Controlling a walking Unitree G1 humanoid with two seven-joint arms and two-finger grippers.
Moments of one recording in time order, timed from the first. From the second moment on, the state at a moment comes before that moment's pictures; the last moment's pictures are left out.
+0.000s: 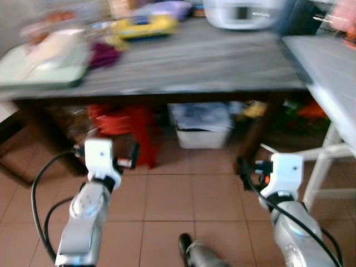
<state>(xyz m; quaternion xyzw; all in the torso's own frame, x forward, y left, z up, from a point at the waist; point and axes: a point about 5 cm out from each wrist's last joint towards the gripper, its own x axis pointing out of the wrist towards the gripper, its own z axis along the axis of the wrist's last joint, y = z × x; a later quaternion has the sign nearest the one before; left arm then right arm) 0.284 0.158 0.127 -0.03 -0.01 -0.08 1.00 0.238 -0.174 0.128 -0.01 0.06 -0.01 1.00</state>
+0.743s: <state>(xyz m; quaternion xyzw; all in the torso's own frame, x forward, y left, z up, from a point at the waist) 0.281 0.160 0.127 -0.02 0.00 -0.08 1.00 0.248 -0.171 0.137 -0.01 0.04 -0.01 1.00</state>
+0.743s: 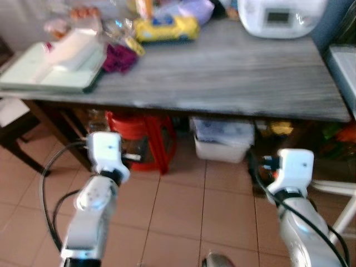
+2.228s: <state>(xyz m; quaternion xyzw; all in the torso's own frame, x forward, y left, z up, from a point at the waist) 0.271 0.161 0.110 0.00 0.03 -0.07 1.00 0.242 -0.178 0.137 0.01 0.02 -0.02 1.00</state>
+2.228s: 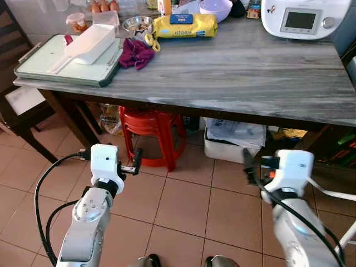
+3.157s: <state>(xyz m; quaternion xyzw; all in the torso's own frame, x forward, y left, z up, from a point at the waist) 0.272 0.156 0.113 0.00 0.02 -0.05 1.00 0.235 -0.190 0.150 -0.09 -0.06 -0.05 0.99</state>
